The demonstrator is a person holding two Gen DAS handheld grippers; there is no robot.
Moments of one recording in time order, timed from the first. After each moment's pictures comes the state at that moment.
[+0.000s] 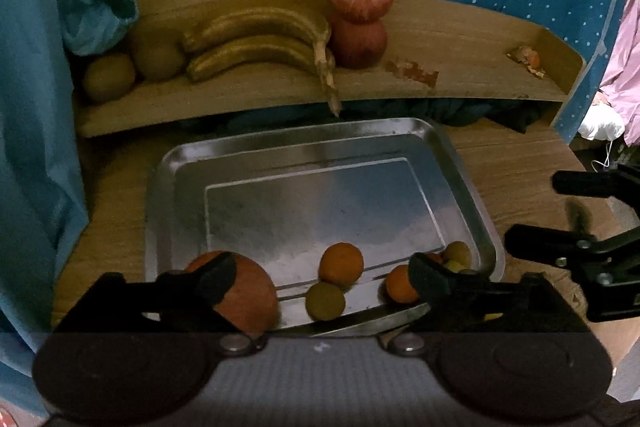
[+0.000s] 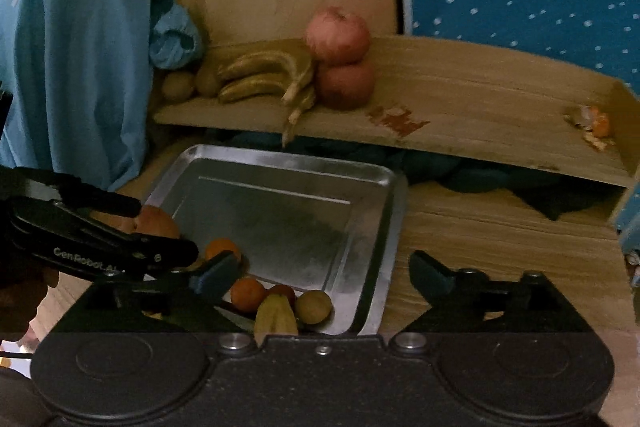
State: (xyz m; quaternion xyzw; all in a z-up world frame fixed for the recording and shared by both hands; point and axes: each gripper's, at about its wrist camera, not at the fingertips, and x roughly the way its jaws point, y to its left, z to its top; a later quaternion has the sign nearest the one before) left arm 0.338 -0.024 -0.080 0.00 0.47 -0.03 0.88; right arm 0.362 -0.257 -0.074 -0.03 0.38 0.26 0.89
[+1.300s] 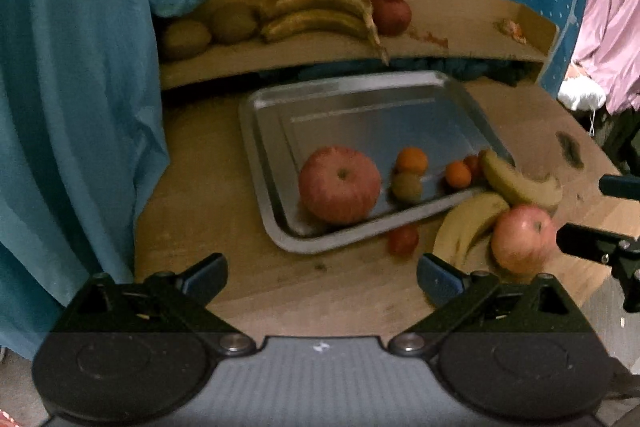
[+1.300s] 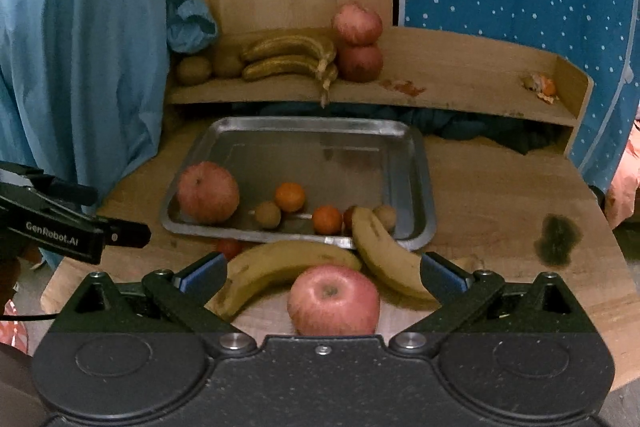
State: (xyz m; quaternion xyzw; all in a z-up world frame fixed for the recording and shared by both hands) left arm 0.246 0.065 -0.075 0.02 0.47 -0.07 0.88; right arm 0.233 -0.193 -0.070 -0.02 0.37 0.16 0.91
